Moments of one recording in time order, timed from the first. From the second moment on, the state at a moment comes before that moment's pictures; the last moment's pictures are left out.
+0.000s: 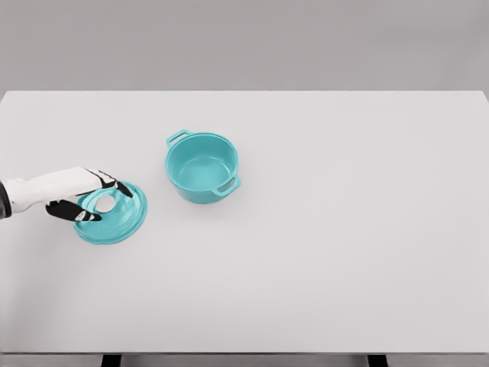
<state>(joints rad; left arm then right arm) -0.43 0.89 -0.57 -1.30 -0.16 -0.61 -0.52 0.02 0.00 0.12 0.11 0.07 -0.28 0.38</state>
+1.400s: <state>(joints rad) -0.60 0.88 -0.61 -1.44 -0.14 -0.61 -0.52 0.02 0.00 0.12 0.11 0.07 -0.28 0.38</state>
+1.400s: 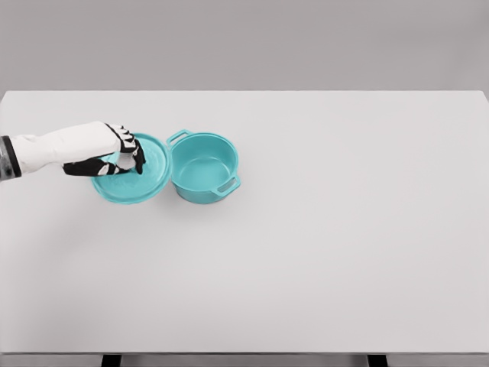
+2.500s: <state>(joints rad) -0.74 0.74 -0.73 -1.37 -0.19 -0.61 -0.52 0.02 0.00 0.12 0.11 0.07 -0.28 0.38</state>
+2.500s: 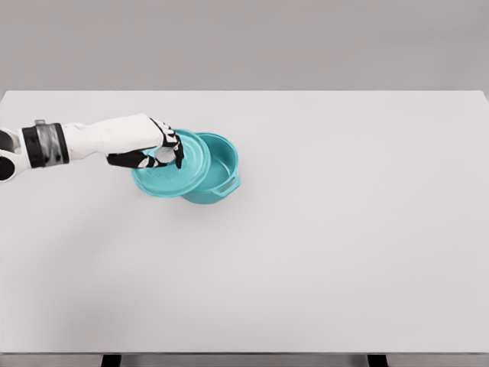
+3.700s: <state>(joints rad) -0.85 0.57 -0.81 -1.19 -0.21 -0.61 -0.55 0.02 0.00 0.12 0.11 0.07 -0.28 0.38</state>
